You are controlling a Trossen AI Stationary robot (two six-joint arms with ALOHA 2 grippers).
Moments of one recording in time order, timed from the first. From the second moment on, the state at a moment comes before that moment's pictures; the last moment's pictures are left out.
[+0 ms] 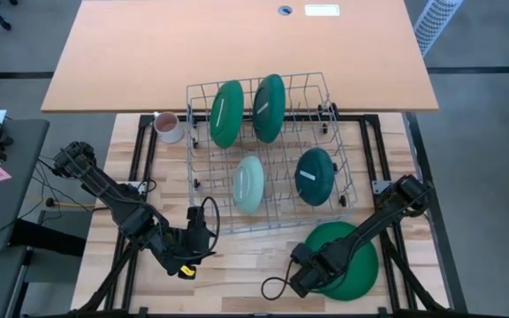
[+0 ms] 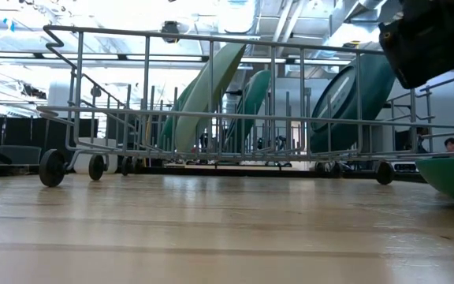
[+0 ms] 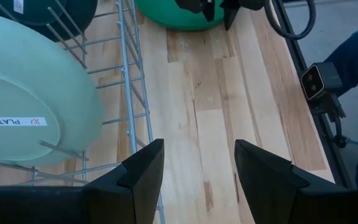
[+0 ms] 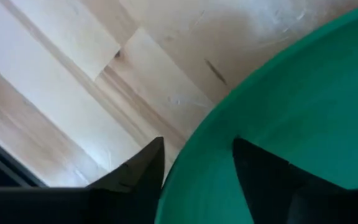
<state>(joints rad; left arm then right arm) -0.69 1.39 1.27 -0.73 -0.50 -0.40 0.67 1.94 1.29 -0.72 -0.03 1.44</state>
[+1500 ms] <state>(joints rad) -0.73 1.39 1.27 -0.73 -0.50 -0.42 0.95 1.94 1.87 -0.52 0.09 0.81</state>
